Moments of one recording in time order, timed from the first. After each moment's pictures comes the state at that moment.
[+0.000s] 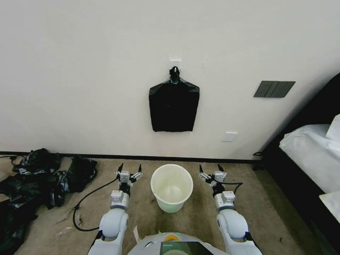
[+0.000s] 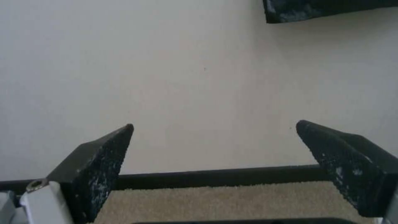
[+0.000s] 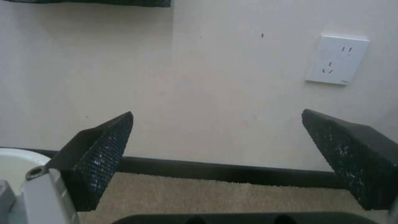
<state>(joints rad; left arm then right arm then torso) 1.55 -1.50 -0.55 -2.00 0.00 0.00 0.00 -1.55 1.50 0.55 2.00 0.00 0.00 0.00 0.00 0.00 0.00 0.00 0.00</state>
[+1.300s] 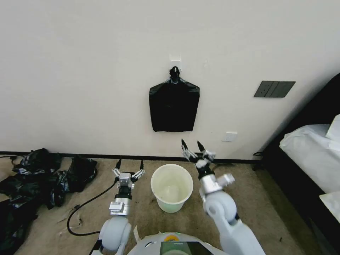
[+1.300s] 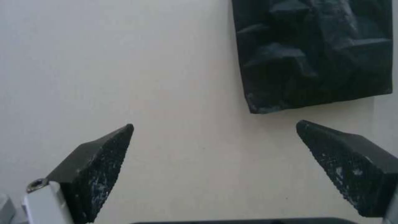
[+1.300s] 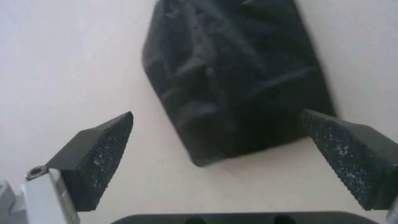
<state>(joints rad) 1.66 -1.41 -0.44 -2.14 0.07 -0.23 -0.17 -1.32 1.35 0.26 2.17 0.61 0.00 0.06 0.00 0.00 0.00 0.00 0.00</state>
